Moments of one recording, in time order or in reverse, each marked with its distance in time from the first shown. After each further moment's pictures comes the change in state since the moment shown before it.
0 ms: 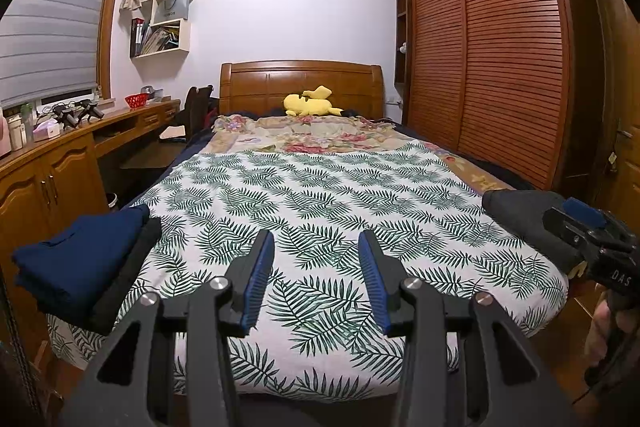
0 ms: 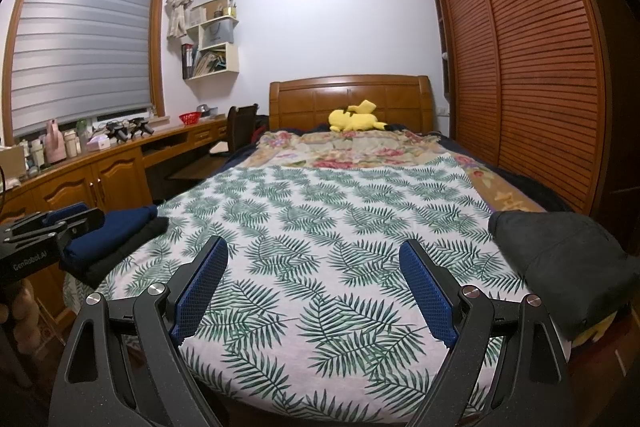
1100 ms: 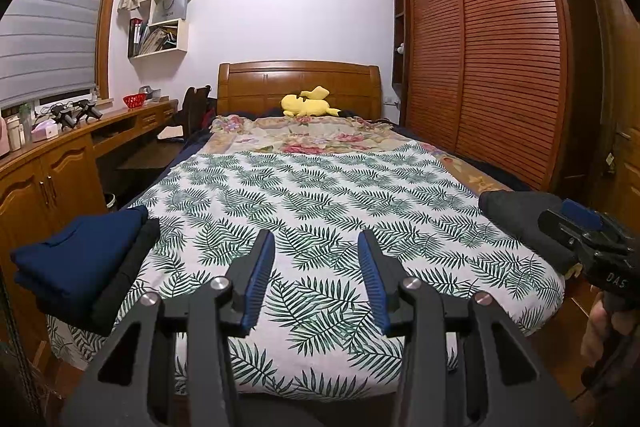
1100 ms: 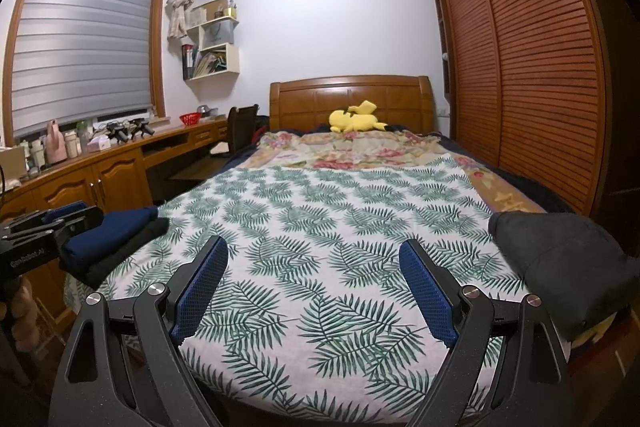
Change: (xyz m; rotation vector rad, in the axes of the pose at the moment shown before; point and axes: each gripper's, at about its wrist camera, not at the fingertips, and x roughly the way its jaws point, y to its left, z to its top) left arm 0.002 -0.001 0.002 0.006 0.001 -0.007; right arm -0.002 0.001 0.004 -0.001 -0.005 -0.002
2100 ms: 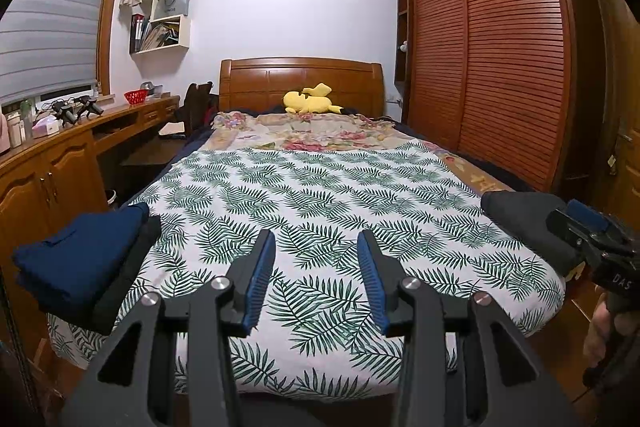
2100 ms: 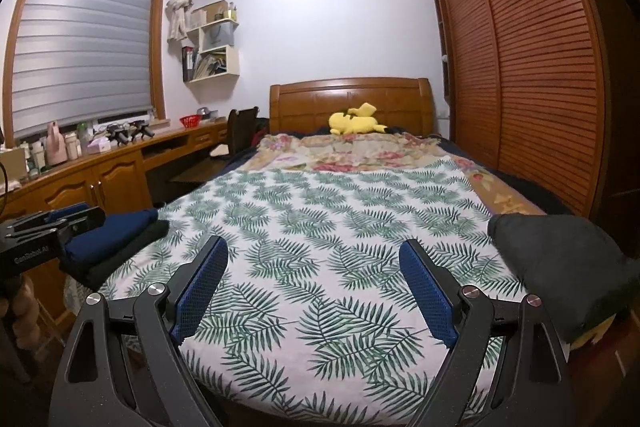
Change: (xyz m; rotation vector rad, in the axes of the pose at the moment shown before) left arm 0.001 0.006 0.005 -0.009 0.014 0.005; right arm 0.000 0.000 0.002 0.002 -0.004 -0.002
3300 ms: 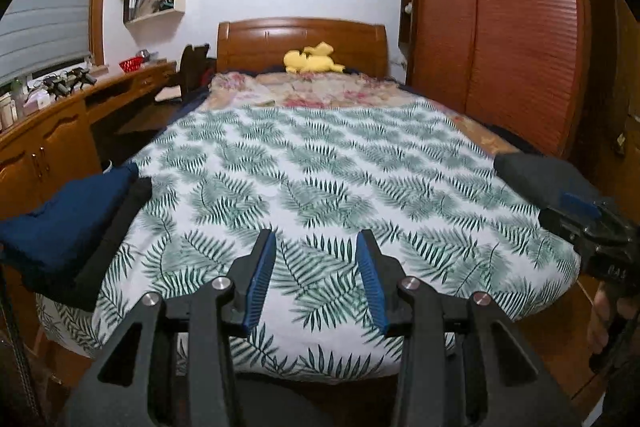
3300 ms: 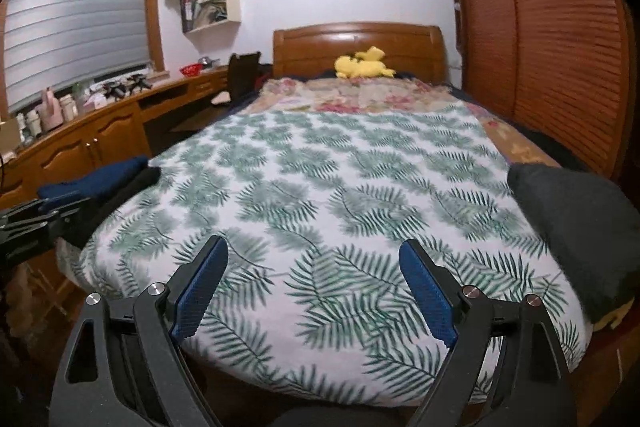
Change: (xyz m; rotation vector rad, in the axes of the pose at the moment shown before) left arm 0.047 0.003 -0.032 -0.003 0.121 0.000; right arm 0.060 -0.015 -0.039 -0.007 0.189 0.036
